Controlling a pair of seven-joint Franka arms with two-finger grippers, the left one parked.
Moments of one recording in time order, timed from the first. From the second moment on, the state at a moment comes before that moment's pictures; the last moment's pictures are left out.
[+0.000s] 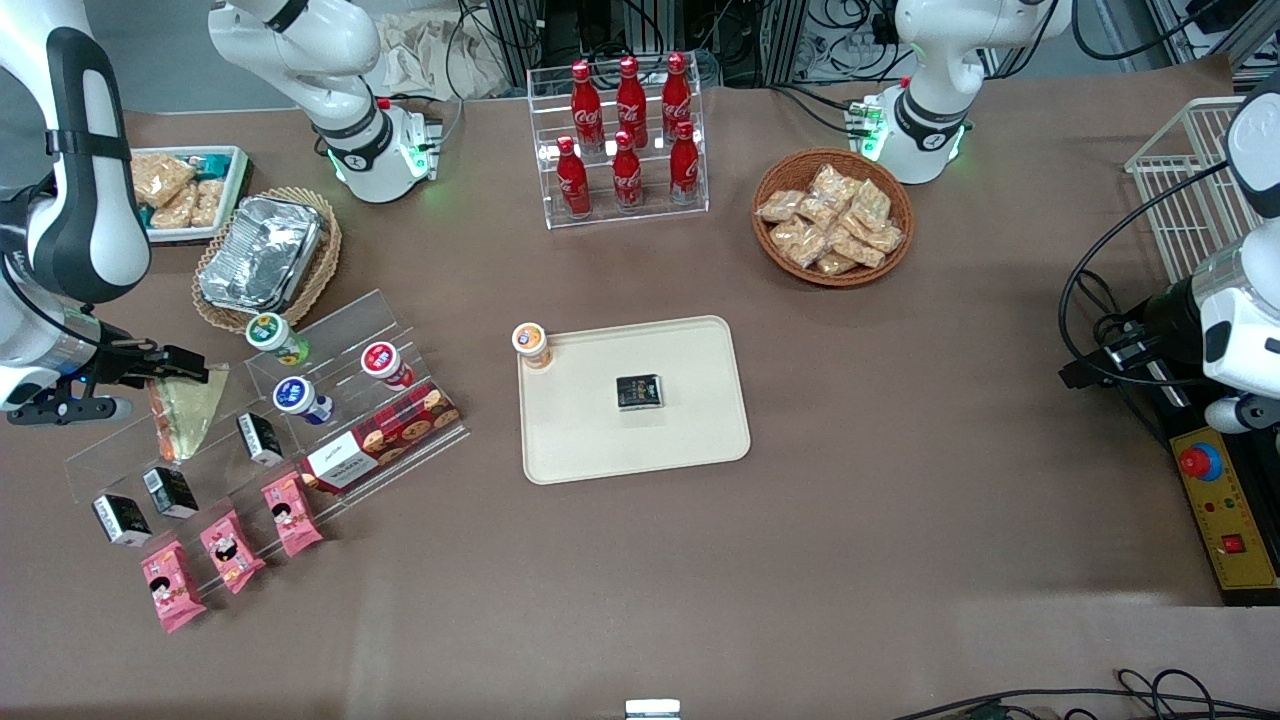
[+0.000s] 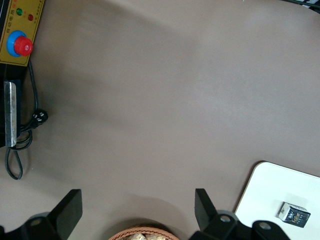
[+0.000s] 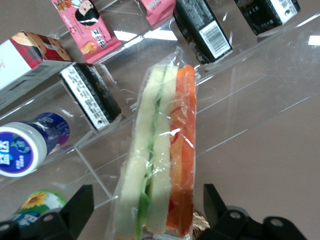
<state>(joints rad) -0.15 0.09 -0.13 -2.07 -0.02 2.07 -0.30</state>
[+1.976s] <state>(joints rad) 0.04 0.26 0.35 -1.63 0.05 1.86 -0.78</state>
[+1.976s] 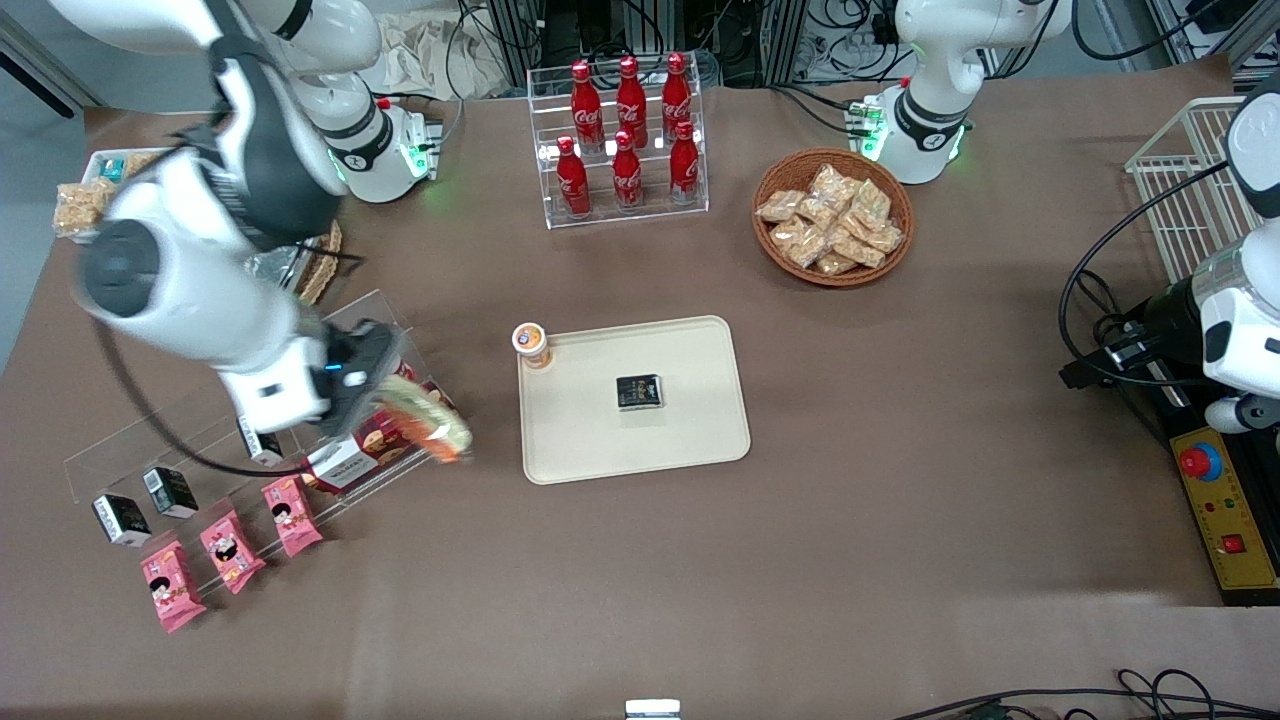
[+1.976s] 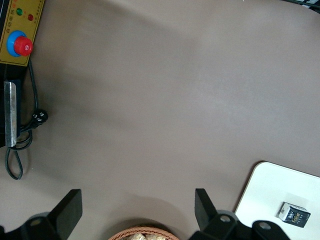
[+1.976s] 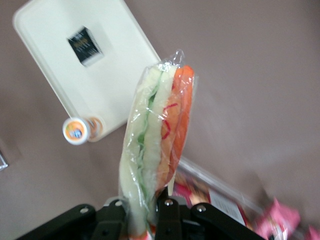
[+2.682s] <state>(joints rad) 0.35 0.56 0.34 -1.62 -0.20 2.20 -0.67</state>
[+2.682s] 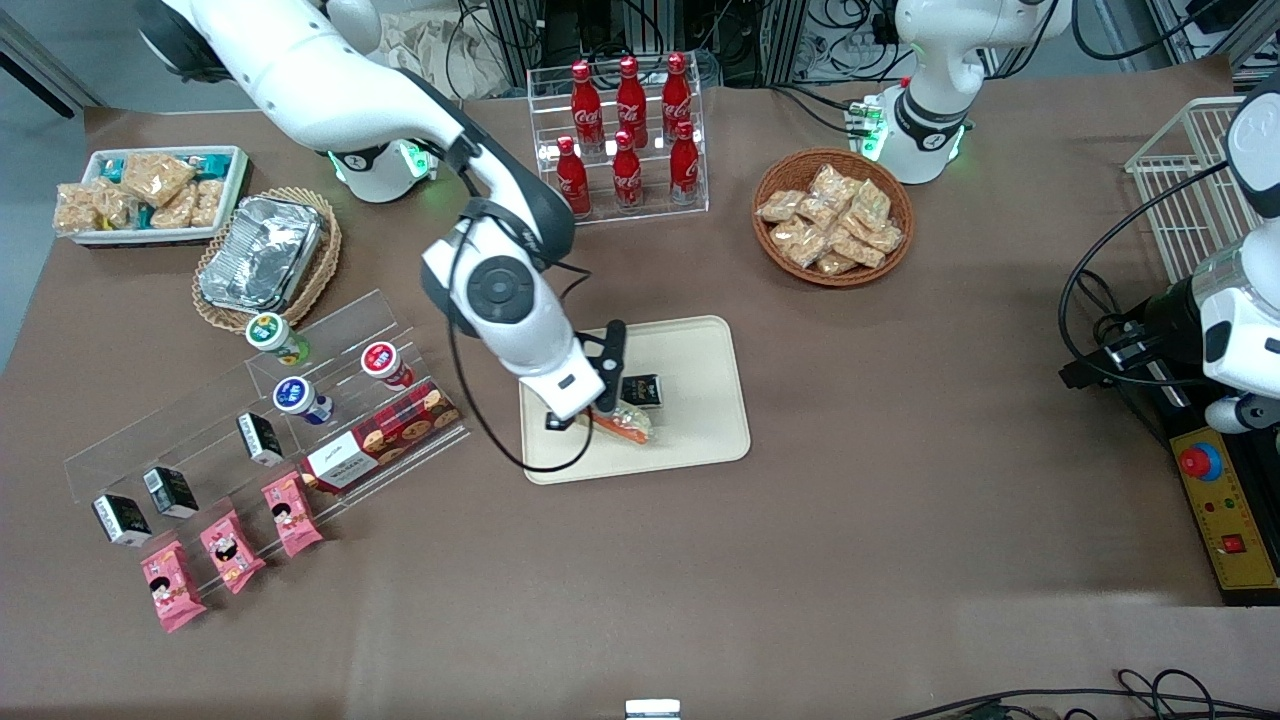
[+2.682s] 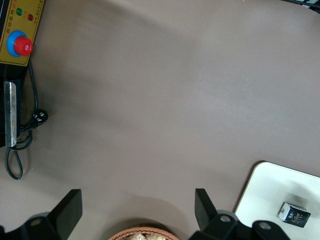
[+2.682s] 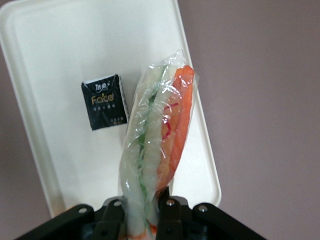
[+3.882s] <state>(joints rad) 0.33 0.61 0.34 -1.56 -0.26 2.22 -0.45</state>
